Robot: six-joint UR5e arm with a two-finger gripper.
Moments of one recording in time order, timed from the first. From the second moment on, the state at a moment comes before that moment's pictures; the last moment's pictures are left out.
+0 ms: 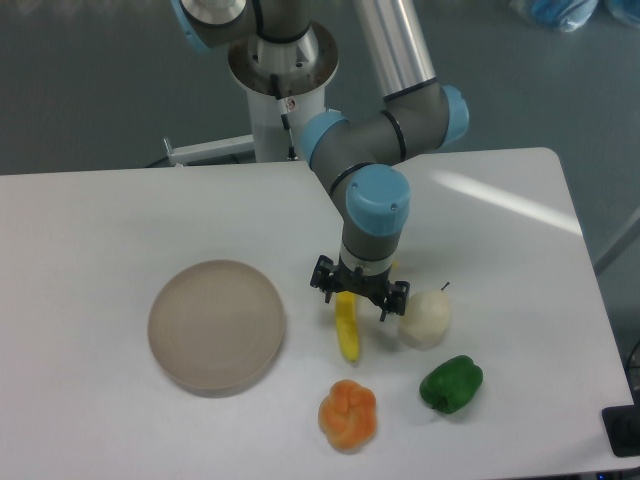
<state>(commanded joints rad) 2.26 -2.00 -1.82 -0.84 1.52 0.79</state>
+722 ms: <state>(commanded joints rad) 2.24 -2.01 -1.87 -0.80 1.55 0.78</state>
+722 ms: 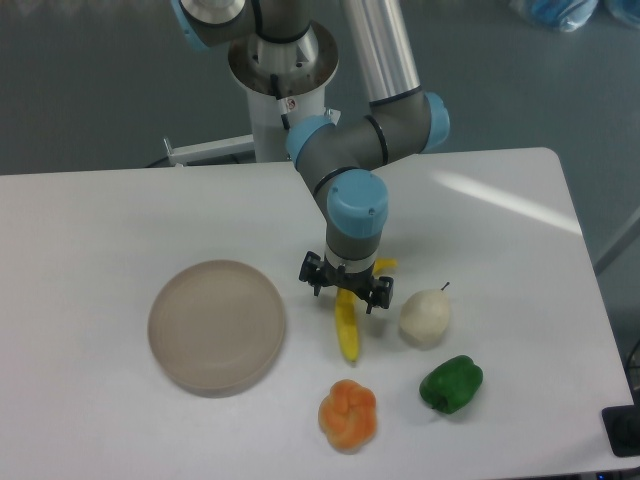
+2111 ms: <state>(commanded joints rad) 2.31 -1.88 -1.65 -1.01 1.61 0.96</state>
